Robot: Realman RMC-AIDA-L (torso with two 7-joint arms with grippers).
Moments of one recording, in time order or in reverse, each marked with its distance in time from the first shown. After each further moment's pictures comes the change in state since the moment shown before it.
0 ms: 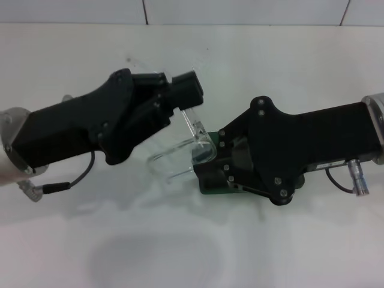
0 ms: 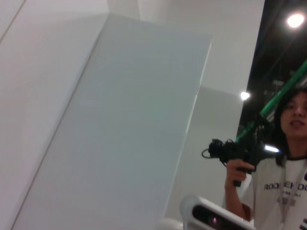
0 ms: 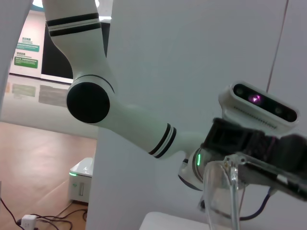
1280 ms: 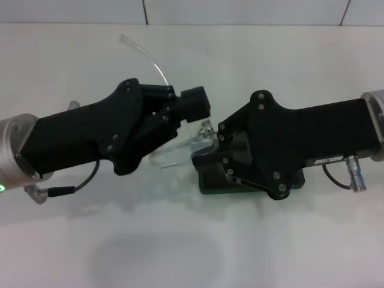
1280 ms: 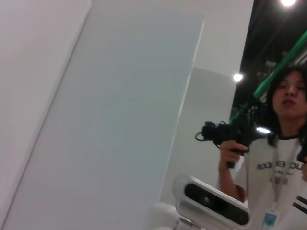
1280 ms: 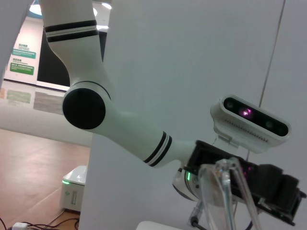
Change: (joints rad) left arm -0.012 0.000 0.007 -0.011 0.042 0.004 0.041; right arm 0.010 -0.002 -0.003 0.041 0.035 0.008 -0.049
